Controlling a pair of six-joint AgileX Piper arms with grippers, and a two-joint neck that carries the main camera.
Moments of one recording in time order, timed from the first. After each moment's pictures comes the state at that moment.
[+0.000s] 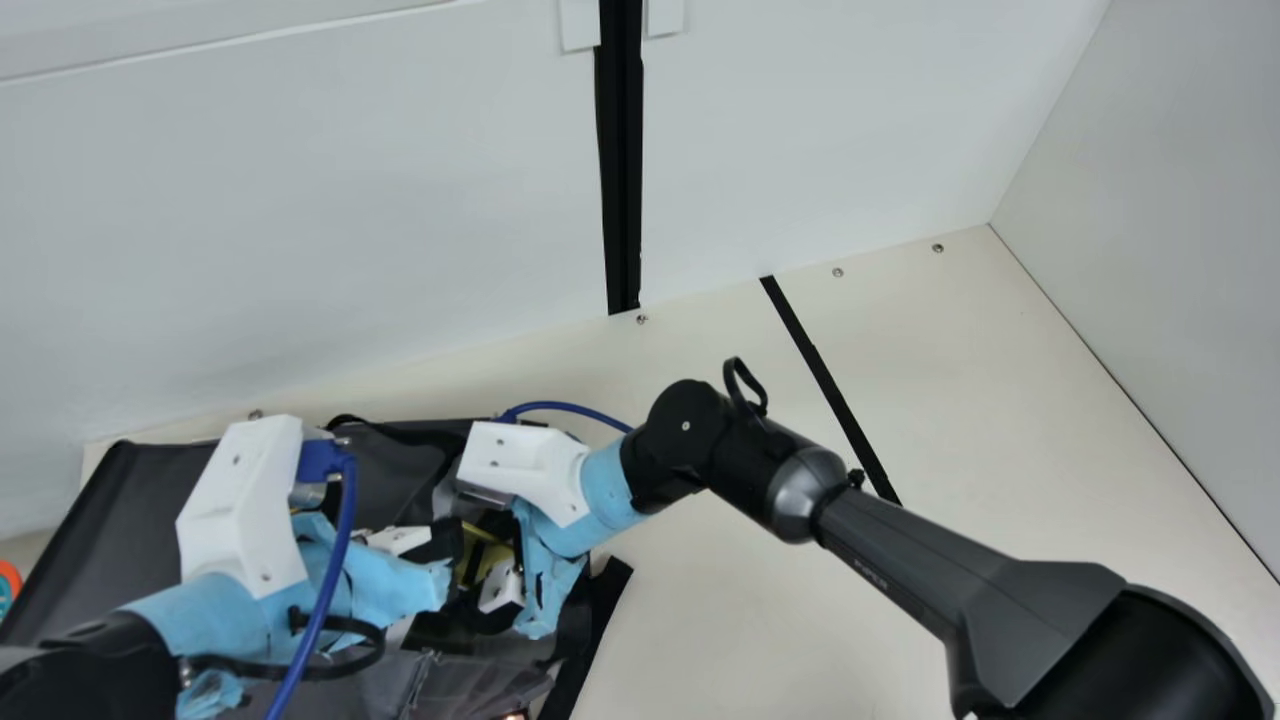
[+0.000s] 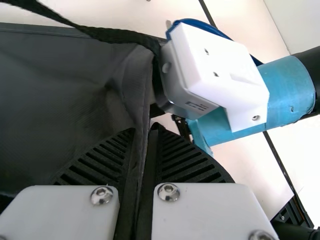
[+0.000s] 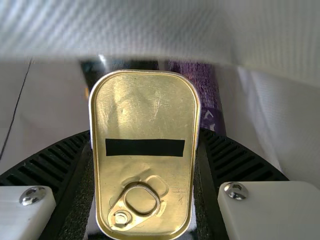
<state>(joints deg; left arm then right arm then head) -32.3 83.2 -72.8 -25.8 43.6 -1.2 21.5 104.5 -75.2 54.9 49.3 -73.1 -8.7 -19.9</state>
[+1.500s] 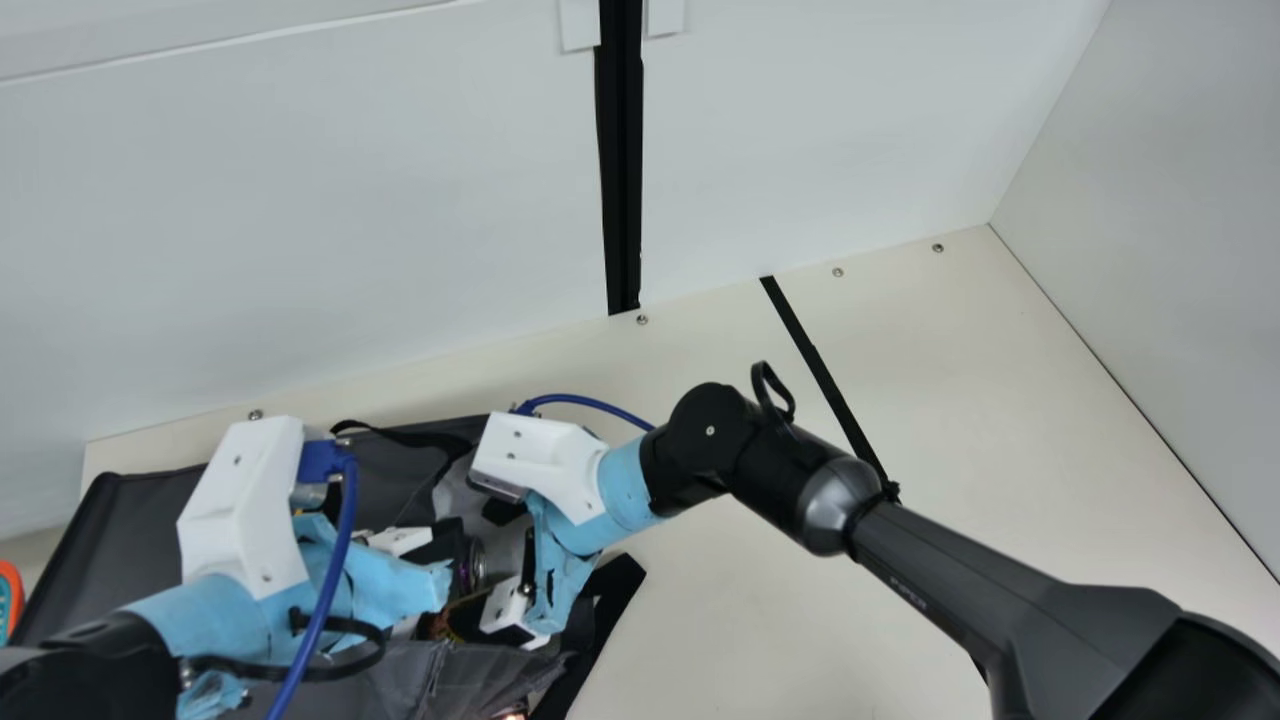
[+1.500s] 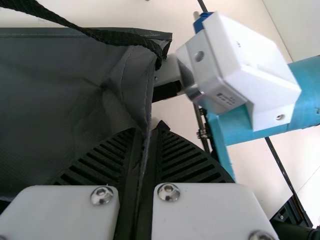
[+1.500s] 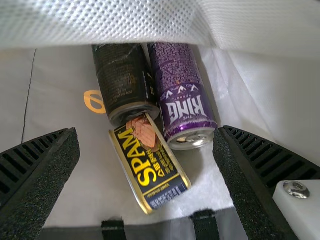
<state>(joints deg) -32.3 83.2 -72.8 -25.8 43.6 -1.2 19.2 99.8 -71.4 54.9 48.8 -72.6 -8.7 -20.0</state>
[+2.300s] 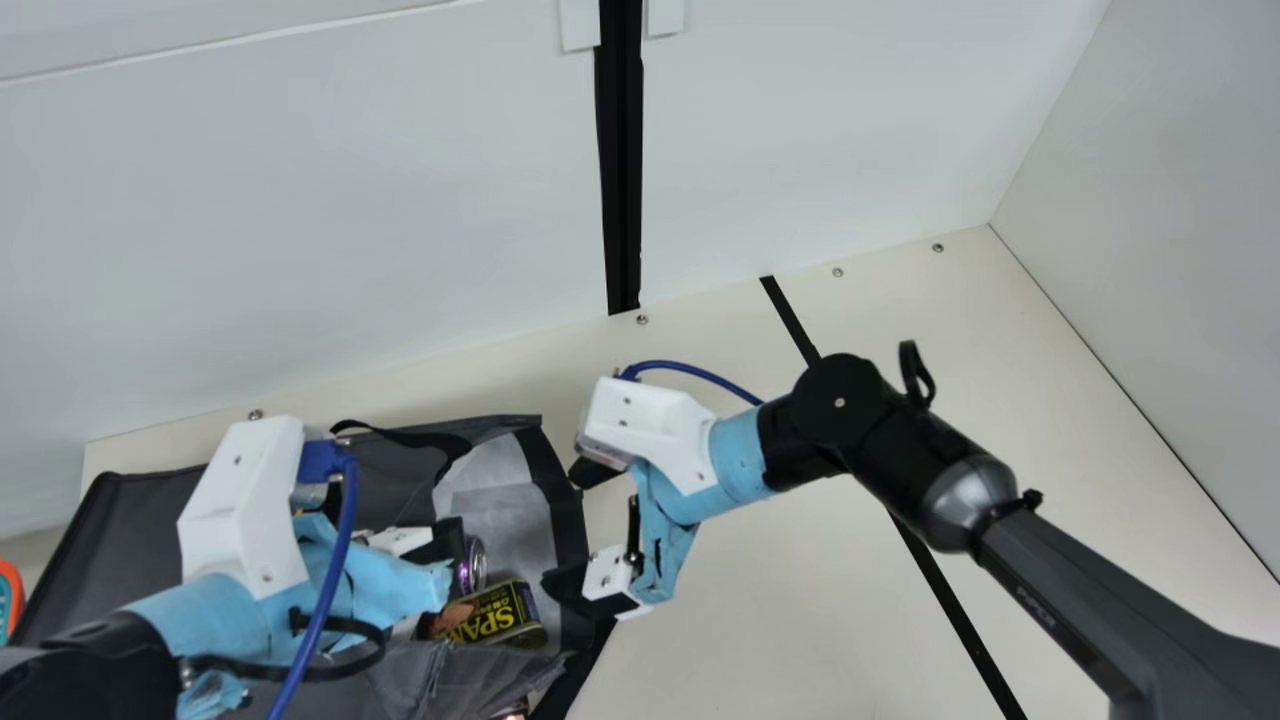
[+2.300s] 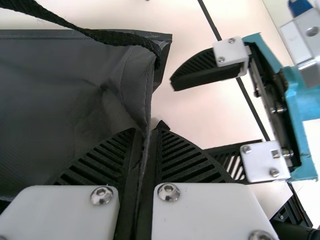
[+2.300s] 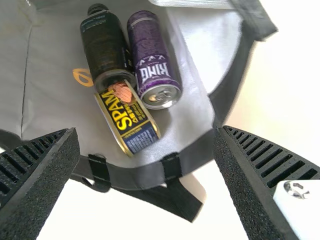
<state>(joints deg) -32.3 83.2 -72.8 -25.8 43.6 -1.2 6.3 91.5 -66.2 53.7 56.1 -79.5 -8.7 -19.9</state>
